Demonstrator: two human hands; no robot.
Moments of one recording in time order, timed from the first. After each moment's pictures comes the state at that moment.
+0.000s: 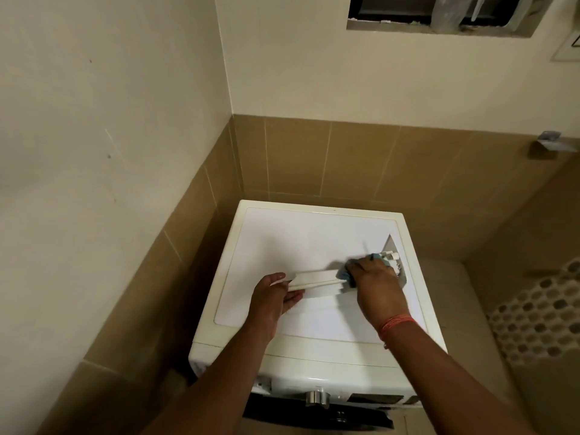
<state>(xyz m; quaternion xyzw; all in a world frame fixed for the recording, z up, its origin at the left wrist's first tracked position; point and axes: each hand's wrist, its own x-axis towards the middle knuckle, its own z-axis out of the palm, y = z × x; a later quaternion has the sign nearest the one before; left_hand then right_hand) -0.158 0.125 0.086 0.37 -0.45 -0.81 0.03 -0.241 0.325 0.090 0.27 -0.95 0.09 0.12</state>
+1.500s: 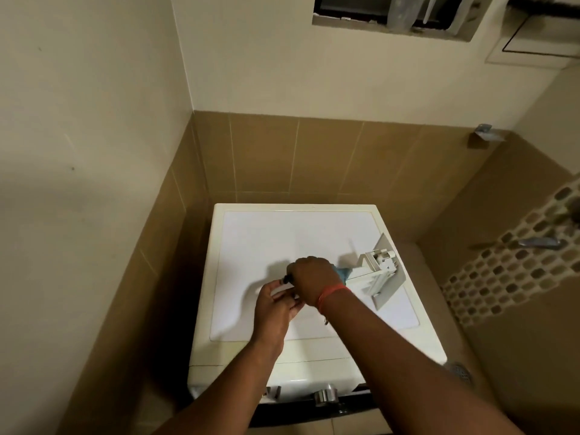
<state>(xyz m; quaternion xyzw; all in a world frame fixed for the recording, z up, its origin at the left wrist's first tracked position) -0.150 0.111 0.071 0.28 -0.42 -0.86 0.00 -0.227 0.189 0.124 0.28 -0.95 -0.05 -0.11</state>
